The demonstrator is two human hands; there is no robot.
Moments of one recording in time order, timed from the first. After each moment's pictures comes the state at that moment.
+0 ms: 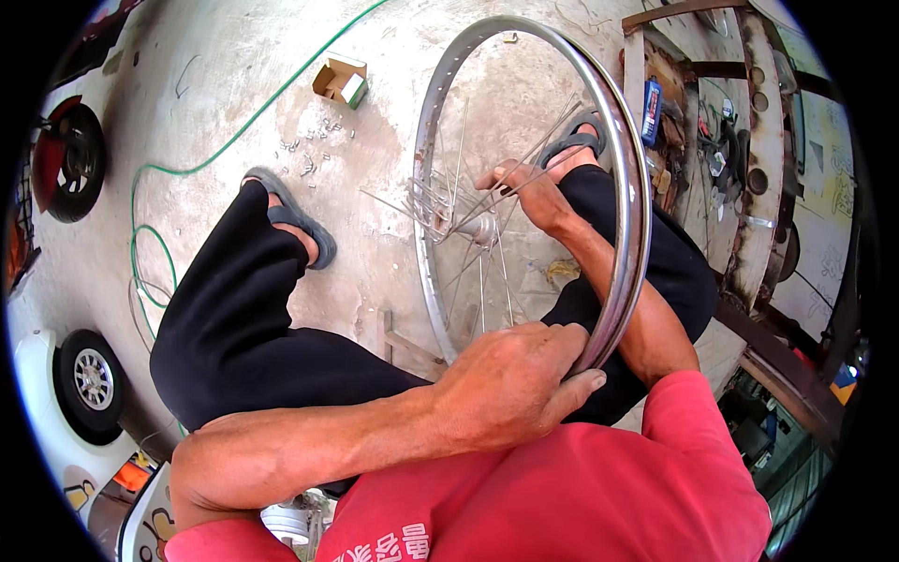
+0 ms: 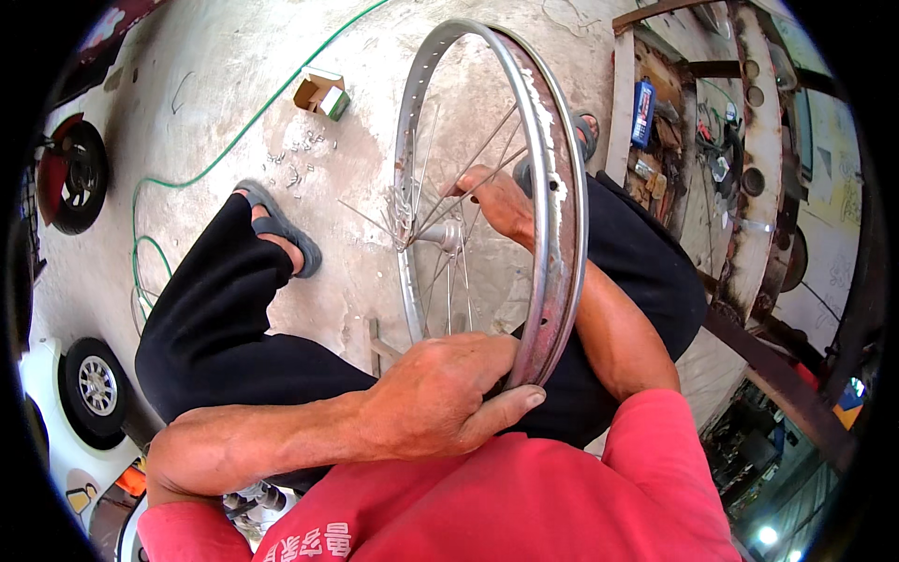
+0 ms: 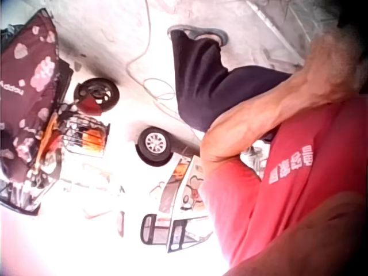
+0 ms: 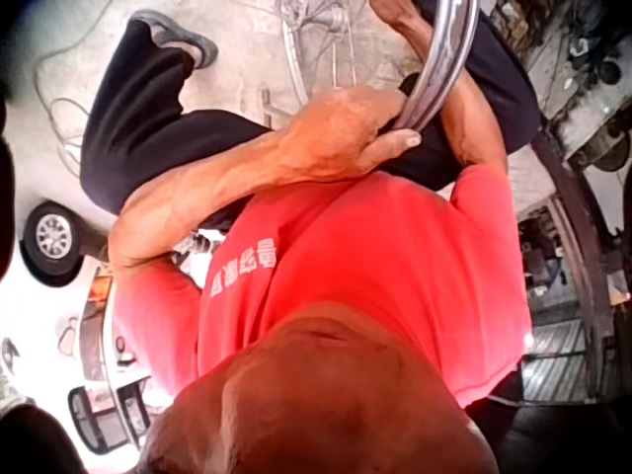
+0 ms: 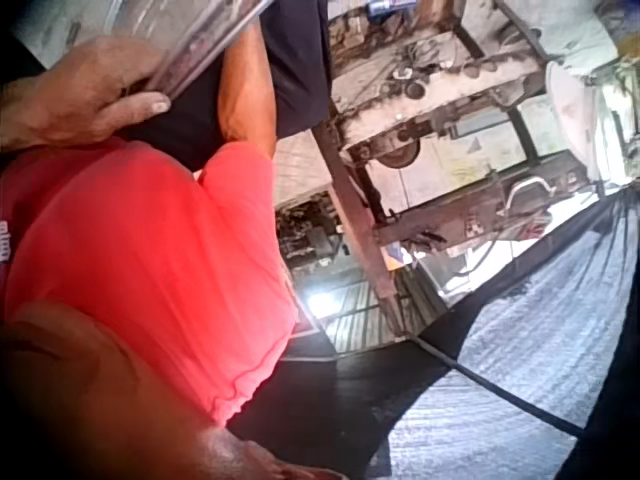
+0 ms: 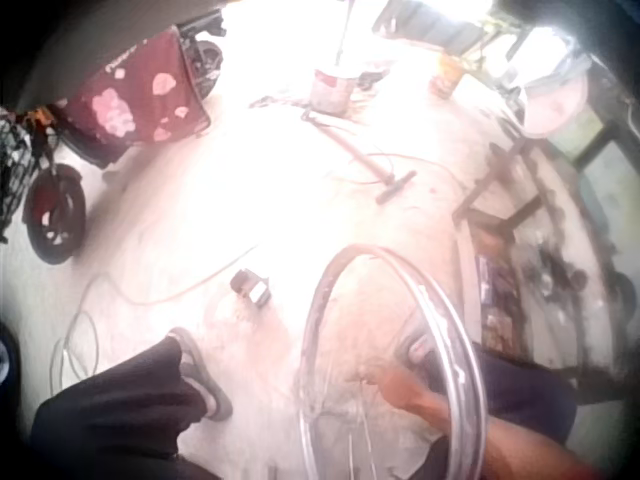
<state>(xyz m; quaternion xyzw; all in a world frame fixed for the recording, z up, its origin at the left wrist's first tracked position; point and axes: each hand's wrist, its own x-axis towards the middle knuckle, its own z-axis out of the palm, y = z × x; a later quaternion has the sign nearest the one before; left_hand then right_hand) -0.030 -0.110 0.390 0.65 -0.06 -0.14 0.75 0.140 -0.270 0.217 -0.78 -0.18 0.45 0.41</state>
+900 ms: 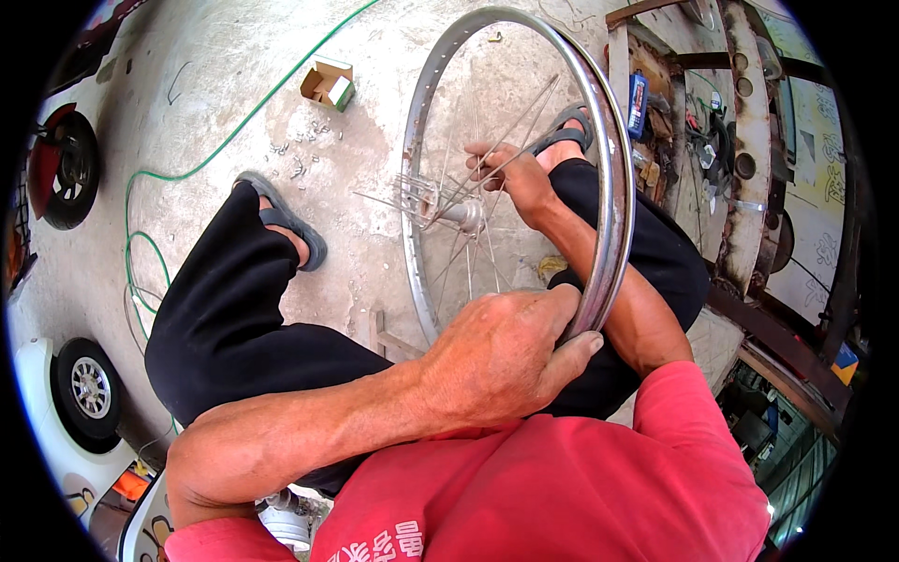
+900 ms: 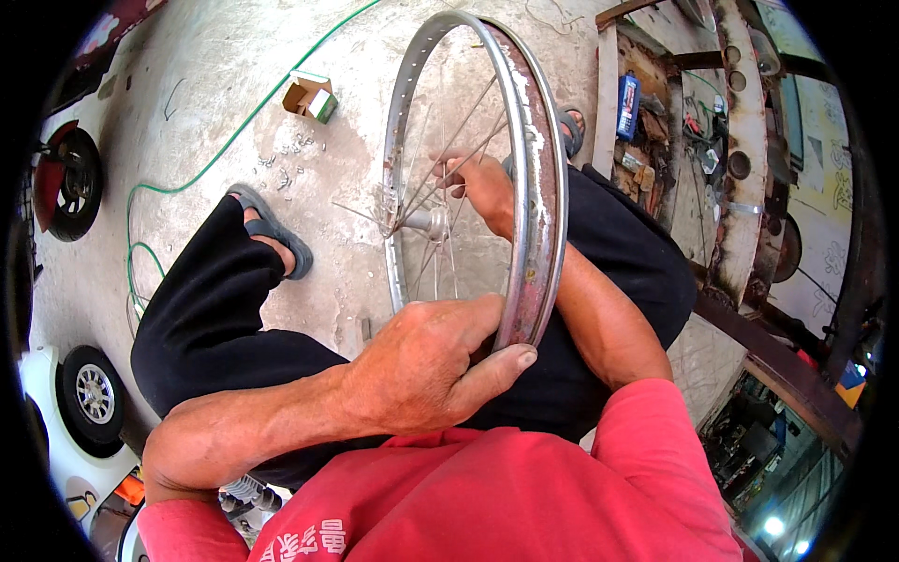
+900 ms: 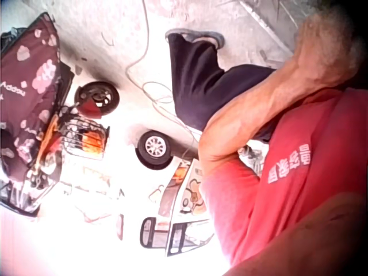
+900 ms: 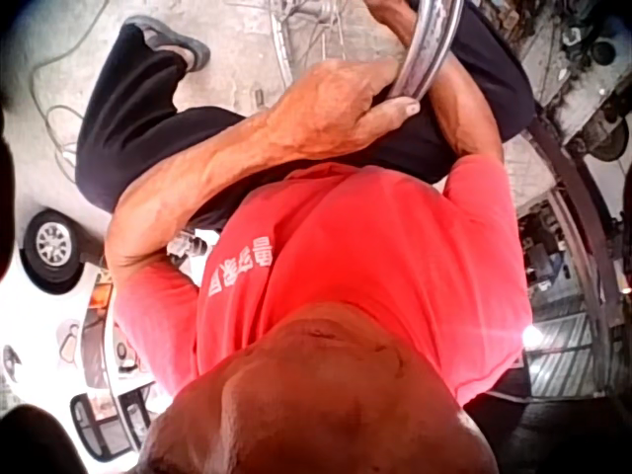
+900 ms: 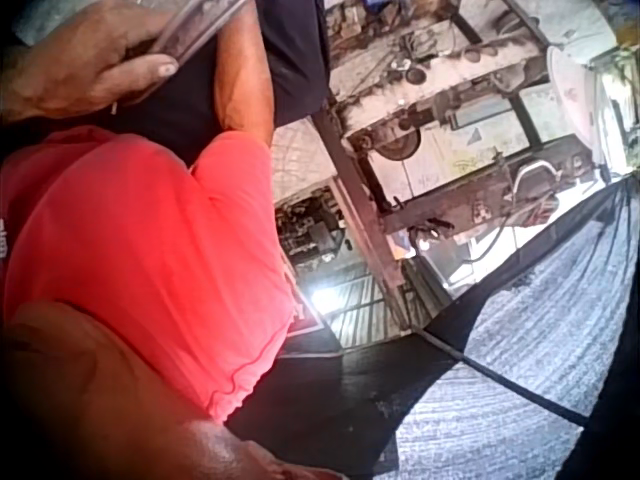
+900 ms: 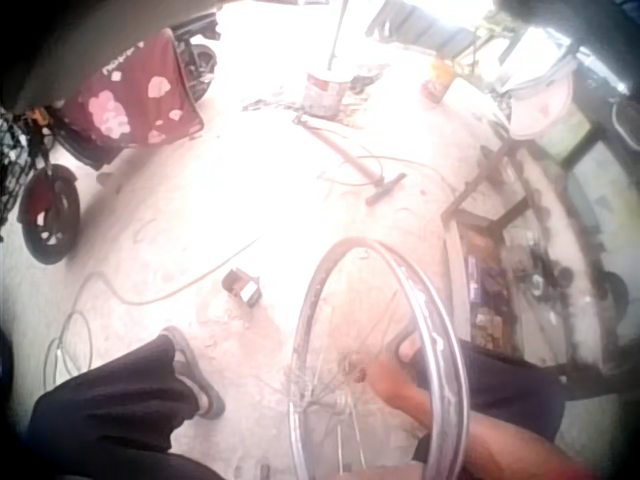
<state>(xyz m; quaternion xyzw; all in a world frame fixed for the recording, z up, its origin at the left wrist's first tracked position) -0.018 -0.108 0.391 0.66 -0.06 -0.13 0.74 0.137 -0.263 0.218 -0.74 0.00 0.44 0.51</state>
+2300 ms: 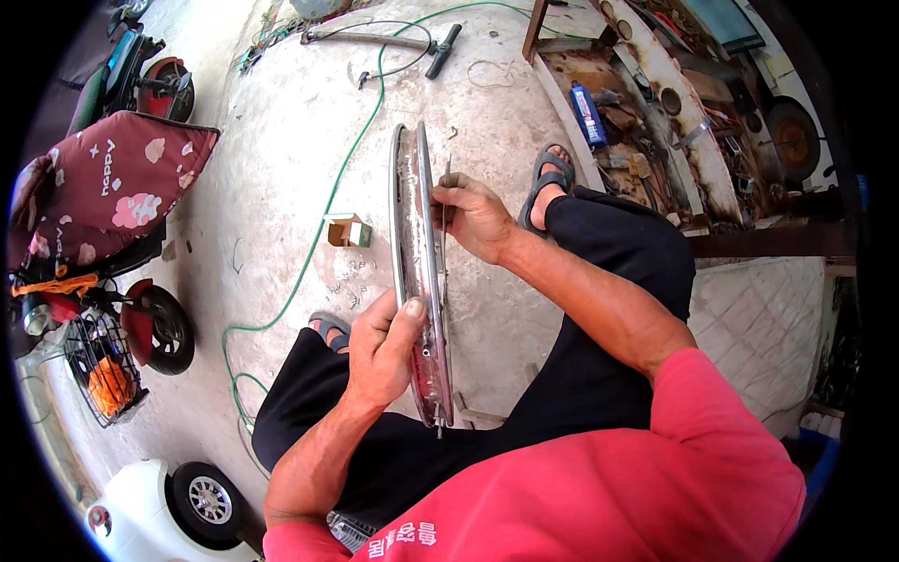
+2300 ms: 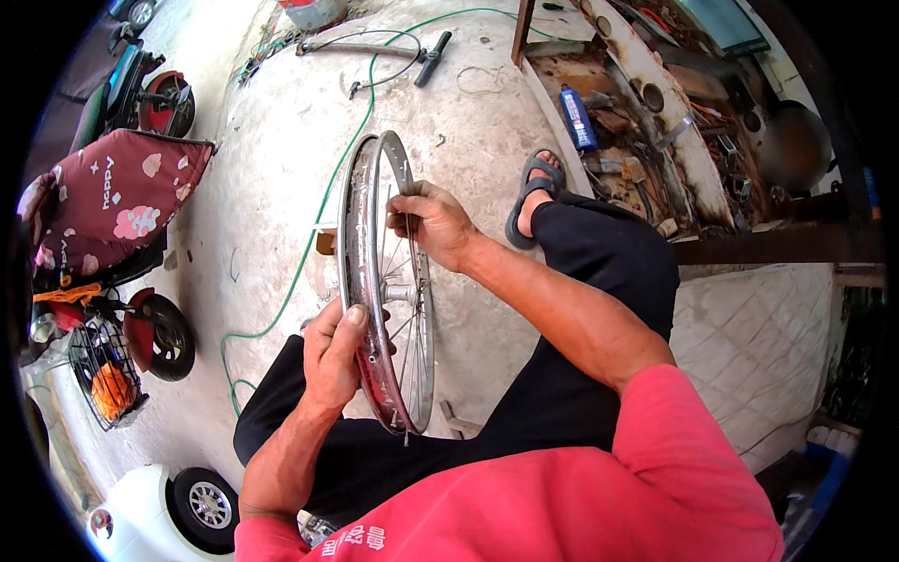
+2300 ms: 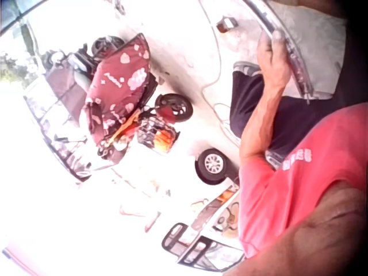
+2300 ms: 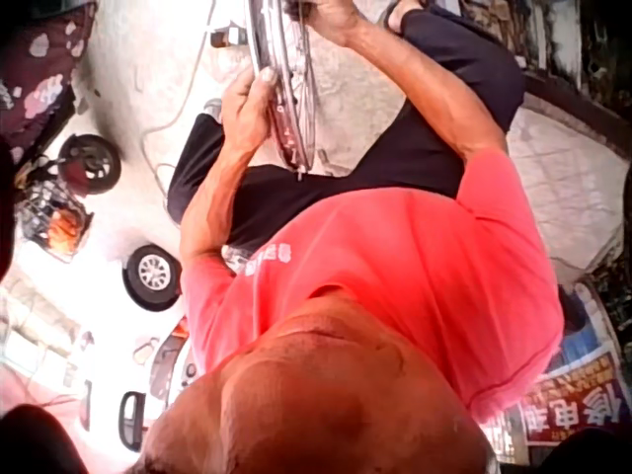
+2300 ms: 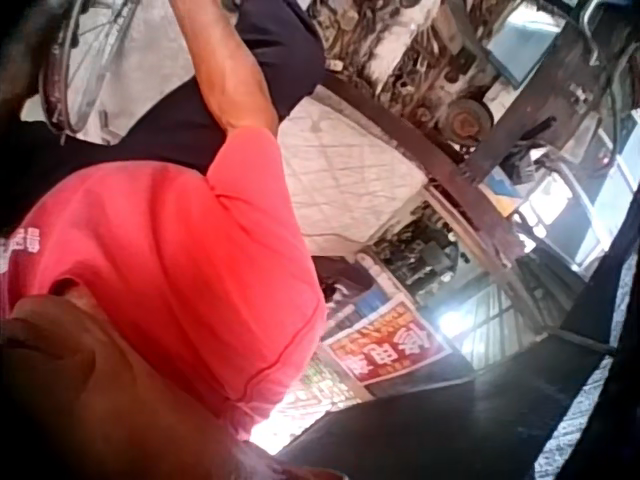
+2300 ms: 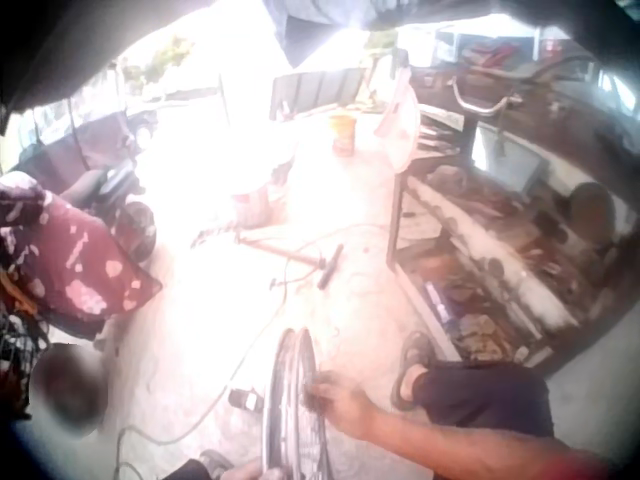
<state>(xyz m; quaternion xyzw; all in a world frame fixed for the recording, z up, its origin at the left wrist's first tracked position) -0.003 -0.064 0.382 0.67 0.09 -0.10 0.73 0.159 -0.220 0.293 -0.39 0.05 0.31 0.87</state>
